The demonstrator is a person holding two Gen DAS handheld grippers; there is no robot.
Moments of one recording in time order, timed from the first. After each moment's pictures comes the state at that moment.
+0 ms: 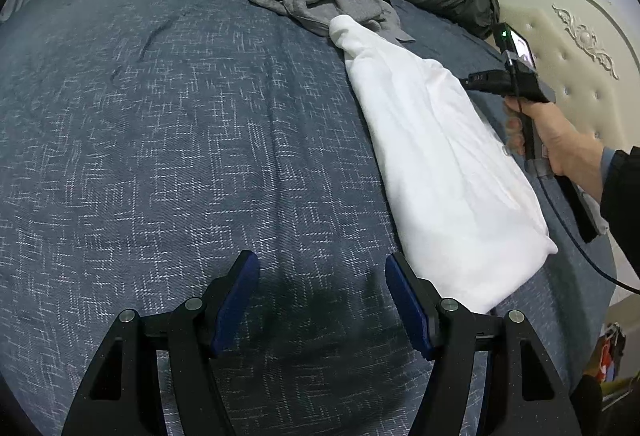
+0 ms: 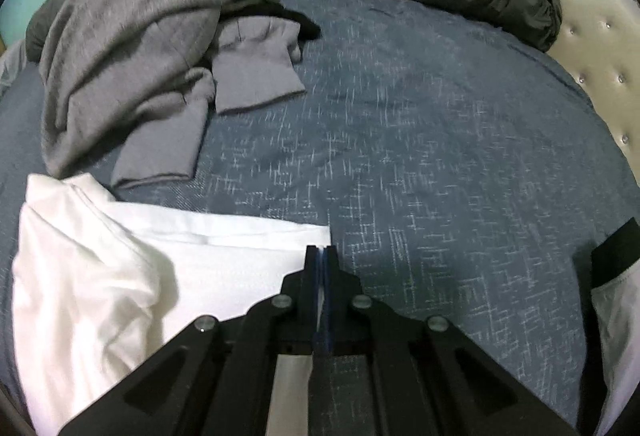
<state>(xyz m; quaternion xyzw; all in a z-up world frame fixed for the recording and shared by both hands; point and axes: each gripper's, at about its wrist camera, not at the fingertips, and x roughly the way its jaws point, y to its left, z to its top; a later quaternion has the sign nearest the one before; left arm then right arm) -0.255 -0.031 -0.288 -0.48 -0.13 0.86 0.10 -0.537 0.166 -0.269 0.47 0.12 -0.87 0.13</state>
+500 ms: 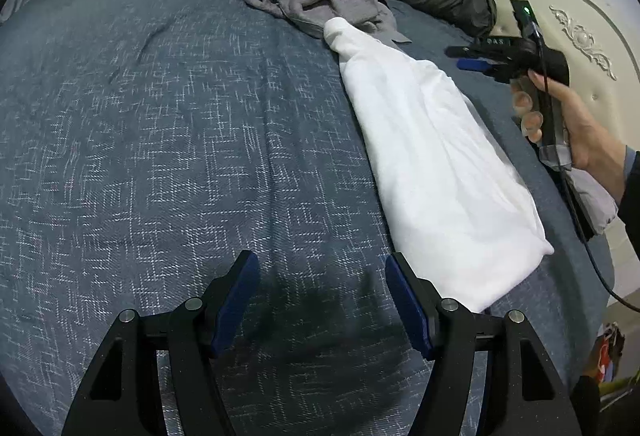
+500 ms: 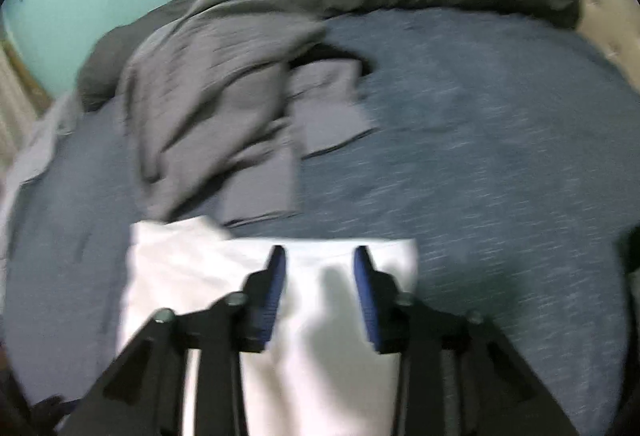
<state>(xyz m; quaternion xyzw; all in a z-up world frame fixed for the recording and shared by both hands) -0.250 -0.027 -0.283 -0.48 -0.13 0.86 0.11 -0.513 0.151 -0.226 0.48 0.00 -0.84 0.25</state>
